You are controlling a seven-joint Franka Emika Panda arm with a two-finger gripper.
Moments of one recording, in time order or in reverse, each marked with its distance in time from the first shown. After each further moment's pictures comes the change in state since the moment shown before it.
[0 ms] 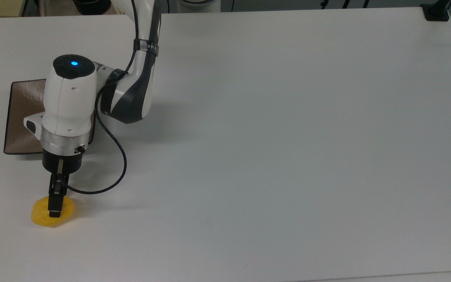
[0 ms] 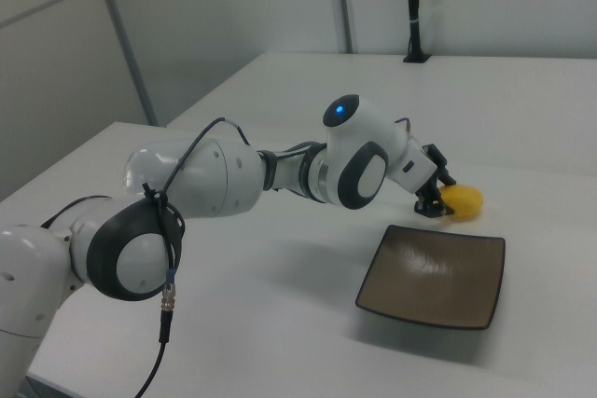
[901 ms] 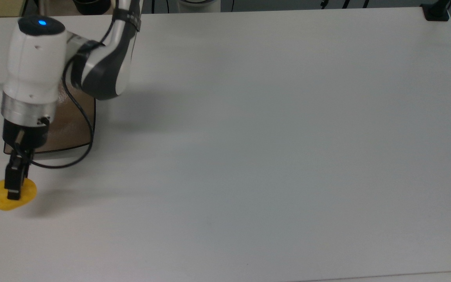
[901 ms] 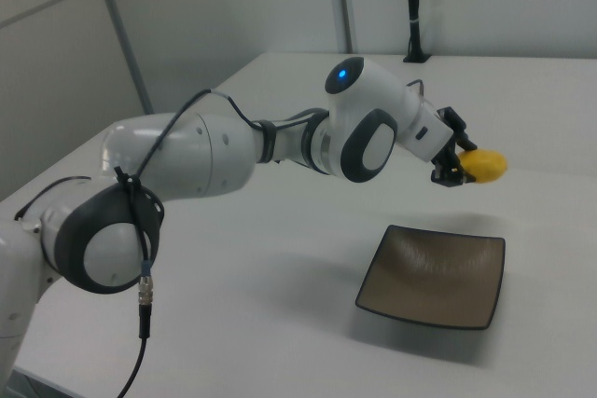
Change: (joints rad) arm -0.047 -0.146 0.000 -0.057 0.000 0.001 -0.047
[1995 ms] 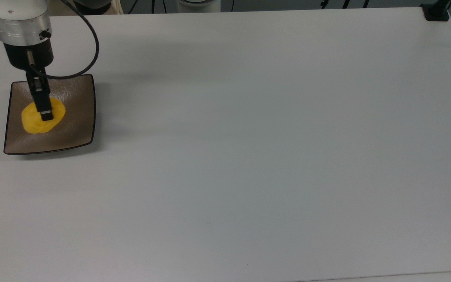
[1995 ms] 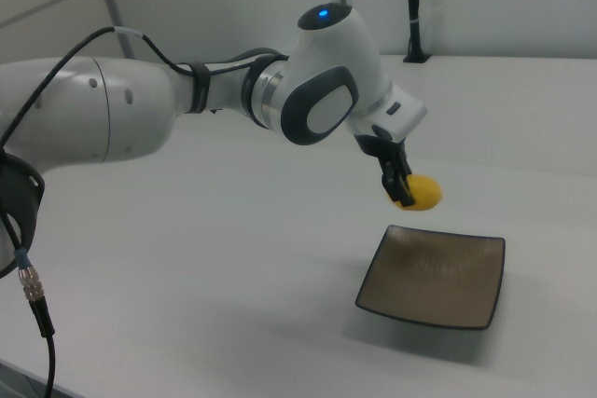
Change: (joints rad) arm -0.053 -0.464 0.092 -0.406 0.037 -0.420 -0.433
